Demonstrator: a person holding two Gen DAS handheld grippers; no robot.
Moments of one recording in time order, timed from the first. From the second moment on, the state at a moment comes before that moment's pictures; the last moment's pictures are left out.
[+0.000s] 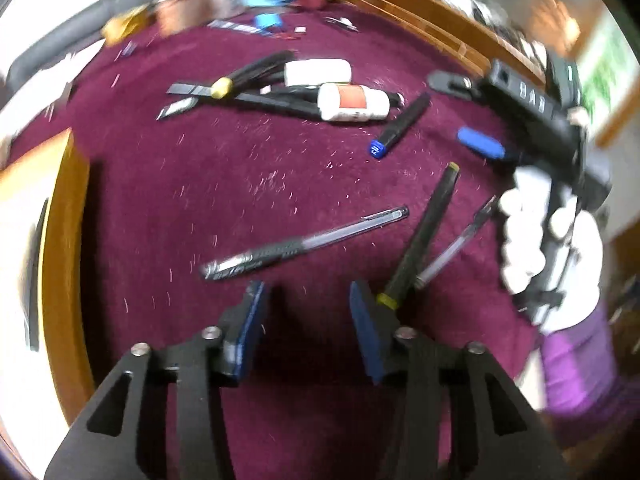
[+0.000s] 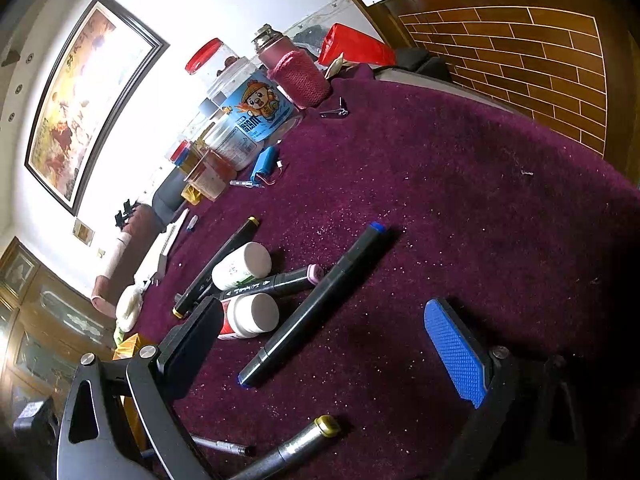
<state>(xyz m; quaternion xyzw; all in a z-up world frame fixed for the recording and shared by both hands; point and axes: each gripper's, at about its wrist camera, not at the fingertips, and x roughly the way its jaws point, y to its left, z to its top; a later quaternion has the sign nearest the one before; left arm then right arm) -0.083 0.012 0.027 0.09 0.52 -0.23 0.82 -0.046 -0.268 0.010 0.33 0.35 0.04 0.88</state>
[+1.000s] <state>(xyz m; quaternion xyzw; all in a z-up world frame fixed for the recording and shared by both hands) -0.056 -0.017 0.013 0.11 0.48 -0.20 0.85 -0.047 -0.266 0.010 0.33 0.35 0.03 0.88</state>
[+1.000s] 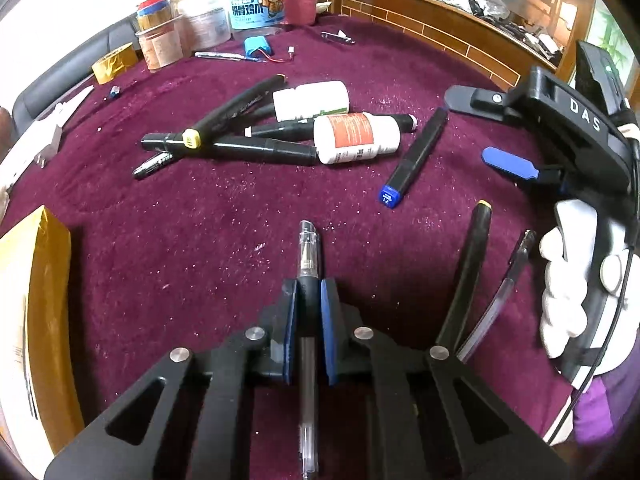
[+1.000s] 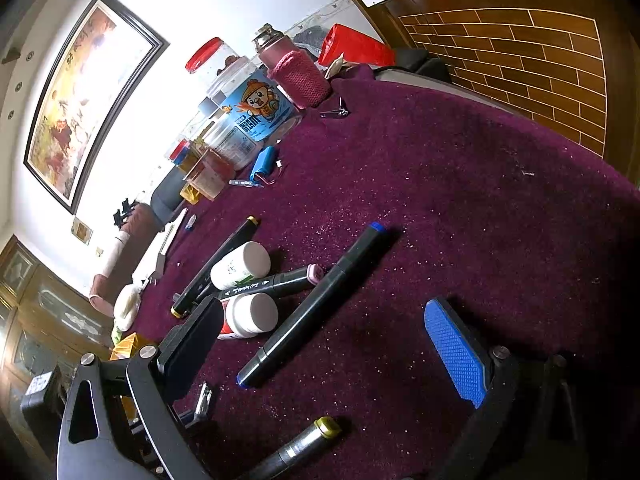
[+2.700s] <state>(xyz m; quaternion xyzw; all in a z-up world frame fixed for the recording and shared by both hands) -0.116 0.258 0.083 -0.24 0.31 -0.17 0.91 -0.094 -0.142 0.025 0.21 0.45 0.13 0.86</state>
